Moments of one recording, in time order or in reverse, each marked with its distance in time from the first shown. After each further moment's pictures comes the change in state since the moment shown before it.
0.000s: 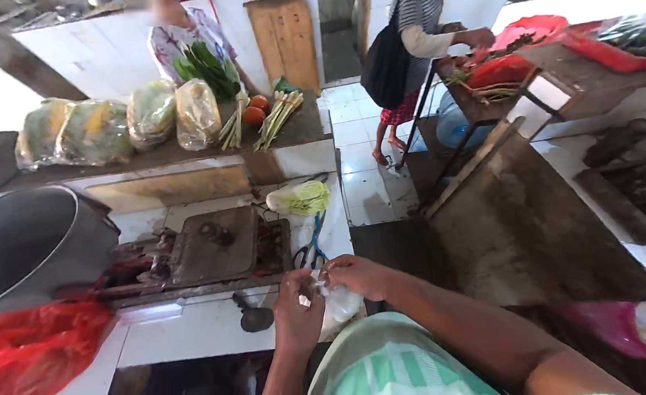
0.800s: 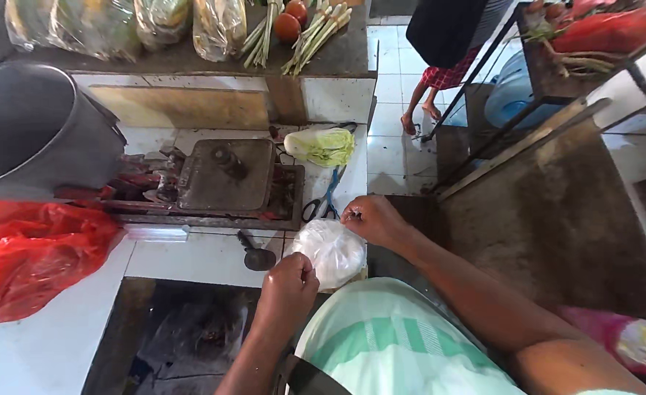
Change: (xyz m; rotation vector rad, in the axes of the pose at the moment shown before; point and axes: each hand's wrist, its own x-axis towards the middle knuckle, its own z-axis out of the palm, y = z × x) left_hand -0.038 -0.003 -0.042 0.376 -0.281 -0.179; right_hand 0.024 0.018 -0.029 -0.963 0.325 -0.197
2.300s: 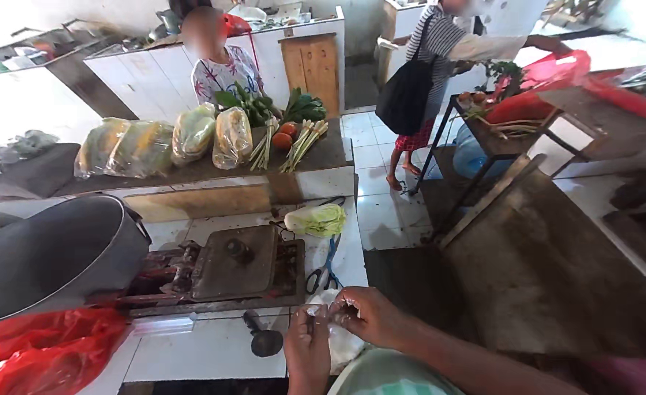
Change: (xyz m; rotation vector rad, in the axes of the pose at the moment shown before) left_hand 0.033 0.025 0.037 -0.712 0.377 0.011; right_hand -0.037 -0.026 0.017 0.361 0.041 -0.278
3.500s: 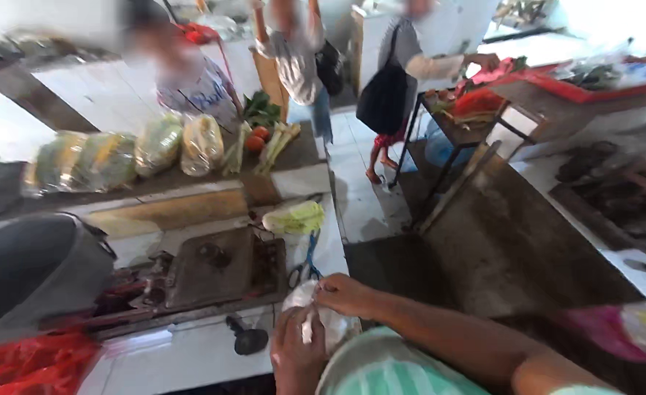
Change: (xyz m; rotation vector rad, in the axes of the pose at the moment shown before) left_hand -0.016 -0.010 -0.005 0.683 0.020 0.466; right_hand 0.022 -0.011 -0.009 0.186 -0.184 0.577
